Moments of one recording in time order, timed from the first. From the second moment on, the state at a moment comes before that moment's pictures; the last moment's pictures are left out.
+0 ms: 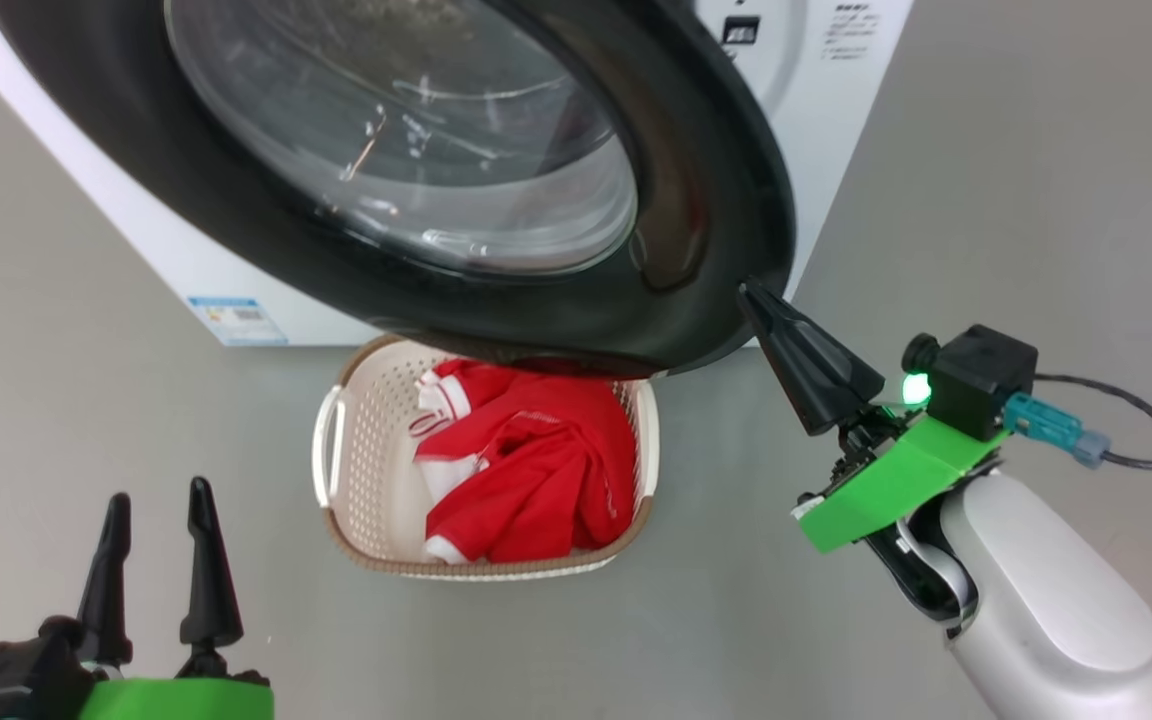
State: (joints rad) left arm -0.03 0.04 0.02 0.05 -0.34 -0.05 -0.25; right arm -0.52 -0.29 0.48 0.22 0.53 0.13 -0.26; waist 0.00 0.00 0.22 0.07
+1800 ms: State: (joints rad) left arm -0.15 0.03 -0.01 0.06 -0.38 -0.06 -0.25; right arm -1.01 -0.50 0.50 0.53 0.54 0.13 -0.26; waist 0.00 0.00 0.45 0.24
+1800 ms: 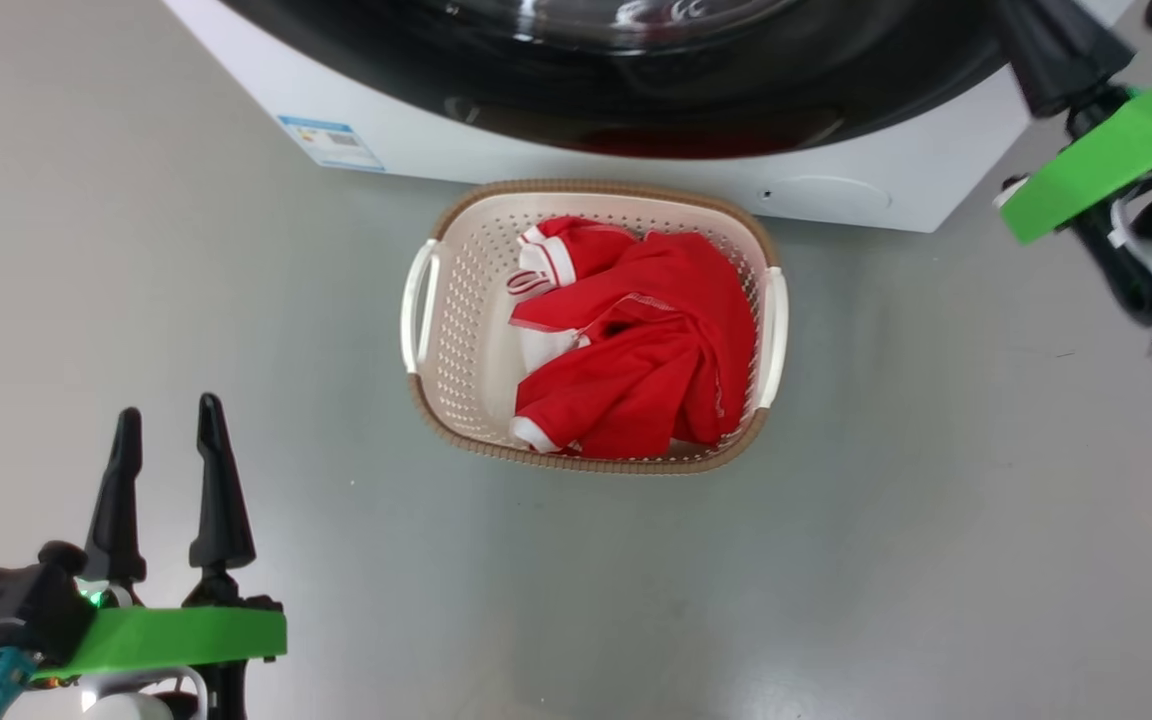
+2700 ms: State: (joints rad) left arm -0.15 0.03 0.00 0.07 -0.39 -0.06 -0.25; right arm -0.98 -0.47 0.42 0.54 0.53 0.14 -0.26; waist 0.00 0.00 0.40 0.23
